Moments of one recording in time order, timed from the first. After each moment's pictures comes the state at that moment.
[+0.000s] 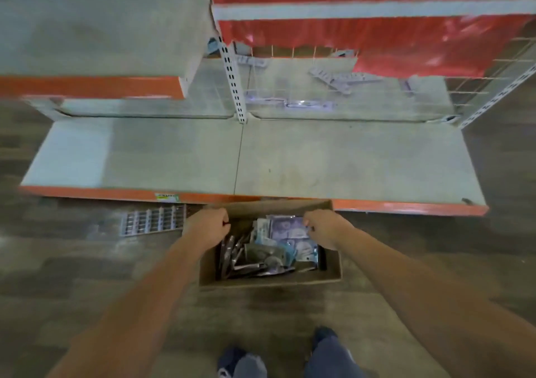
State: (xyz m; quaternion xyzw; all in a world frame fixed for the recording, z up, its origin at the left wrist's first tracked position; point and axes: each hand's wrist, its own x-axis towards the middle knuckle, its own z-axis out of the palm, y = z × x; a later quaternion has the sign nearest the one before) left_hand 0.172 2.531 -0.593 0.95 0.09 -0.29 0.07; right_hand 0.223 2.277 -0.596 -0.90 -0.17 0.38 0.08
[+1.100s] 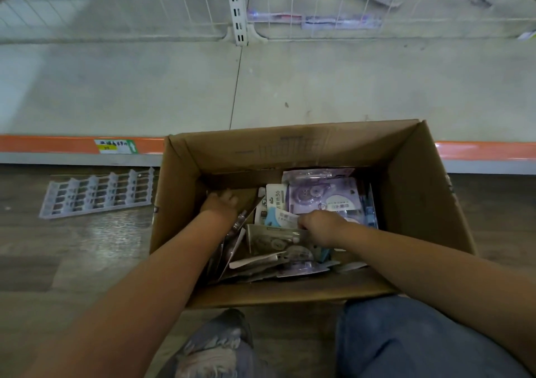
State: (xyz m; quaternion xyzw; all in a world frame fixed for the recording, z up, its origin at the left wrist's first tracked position) left_hand 0.187 2.562 -0.953 0.85 -0.15 -0.40 -0.29; right_hand 0.198 2.348 -0.964 -0.89 -0.28 0.36 0.01
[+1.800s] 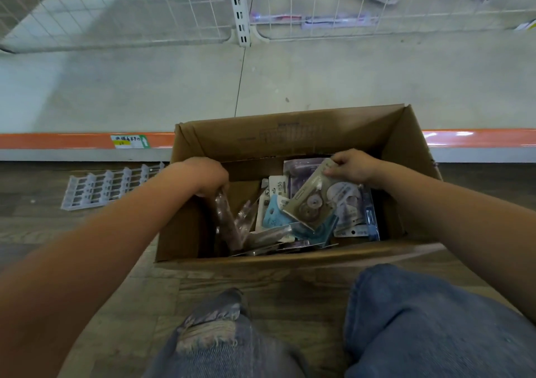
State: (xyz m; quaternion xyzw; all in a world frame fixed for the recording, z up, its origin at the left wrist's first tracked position) left_hand 0.199 2.590 -0.879 0.89 -0.16 -0.38 -0.19; right_hand 0.250 2.298 -0.904 -0.86 -0.06 0.35 0.36
